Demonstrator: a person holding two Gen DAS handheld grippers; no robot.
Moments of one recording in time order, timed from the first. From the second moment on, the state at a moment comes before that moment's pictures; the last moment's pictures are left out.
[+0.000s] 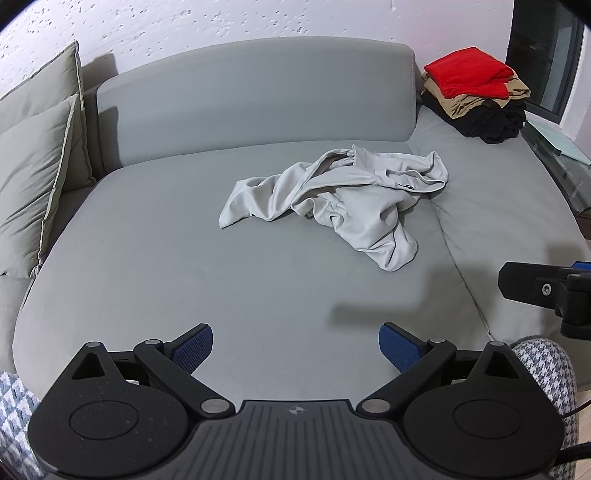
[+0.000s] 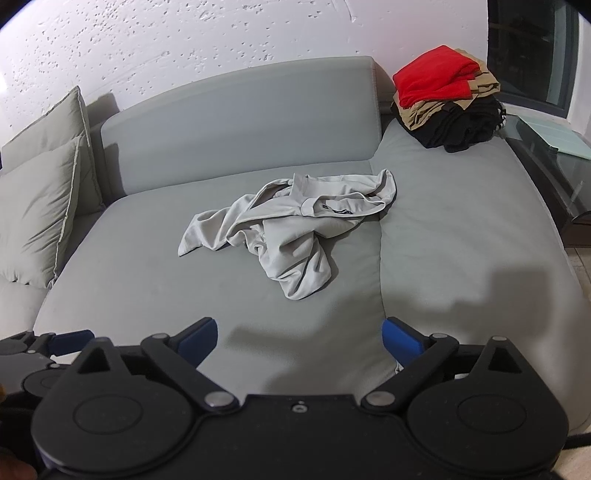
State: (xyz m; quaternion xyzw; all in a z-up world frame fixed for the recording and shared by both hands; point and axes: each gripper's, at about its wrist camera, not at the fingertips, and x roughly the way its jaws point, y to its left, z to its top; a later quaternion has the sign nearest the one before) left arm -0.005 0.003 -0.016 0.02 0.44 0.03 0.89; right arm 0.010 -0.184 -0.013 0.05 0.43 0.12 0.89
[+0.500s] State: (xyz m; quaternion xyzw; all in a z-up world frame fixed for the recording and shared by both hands) left arm 0.002 0.003 -0.011 0.02 0.45 0.03 0.89; right arm 0.012 -0.185 -0.014 0.05 0.43 0.12 0.89
